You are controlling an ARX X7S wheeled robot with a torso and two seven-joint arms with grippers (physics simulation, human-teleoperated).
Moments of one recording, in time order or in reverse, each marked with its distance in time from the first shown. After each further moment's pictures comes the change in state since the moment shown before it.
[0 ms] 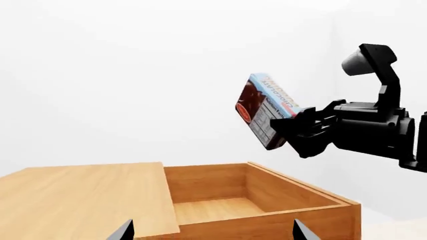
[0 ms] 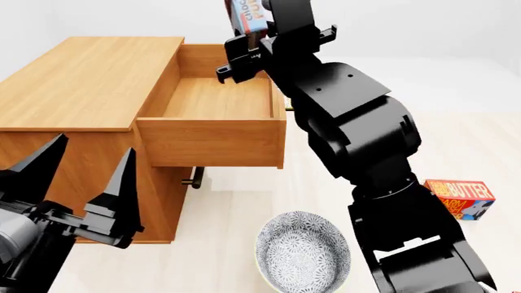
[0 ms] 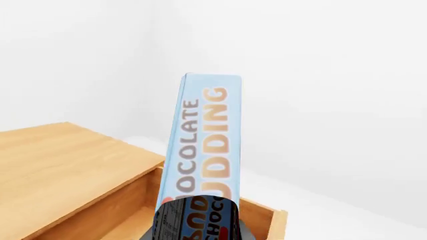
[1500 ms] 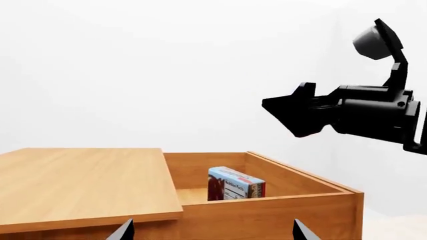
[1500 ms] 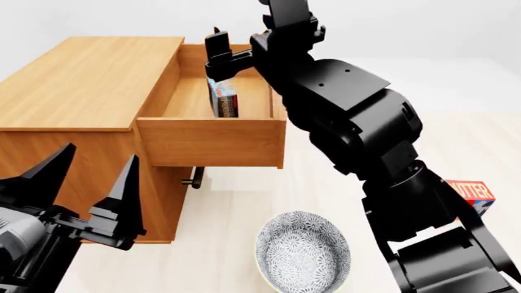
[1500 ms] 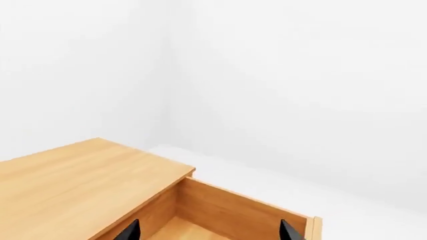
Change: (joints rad) left arm 0.034 0.038 0.000 -0.058 -0.027 0.029 0.051; right arm 0.062 0.068 -0.150 0.060 0.320 -0.126 0.117
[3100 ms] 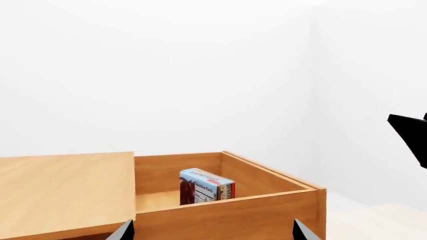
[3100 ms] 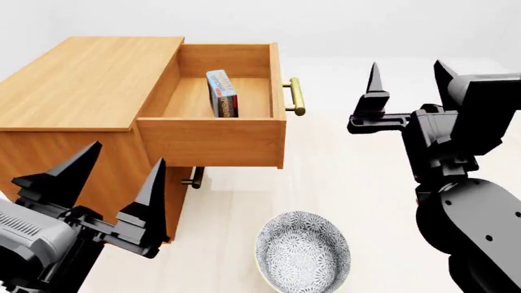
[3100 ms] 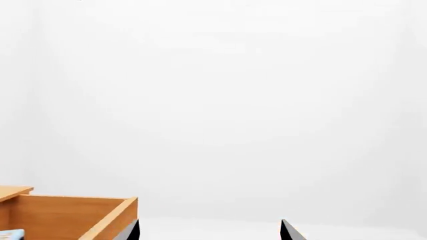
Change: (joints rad) left arm -0.049 0.057 -0.005 0.086 0.038 -0.145 -0.015; right arm -0.644 0.541 0.302 -0.780 0.034 -0.150 0.342
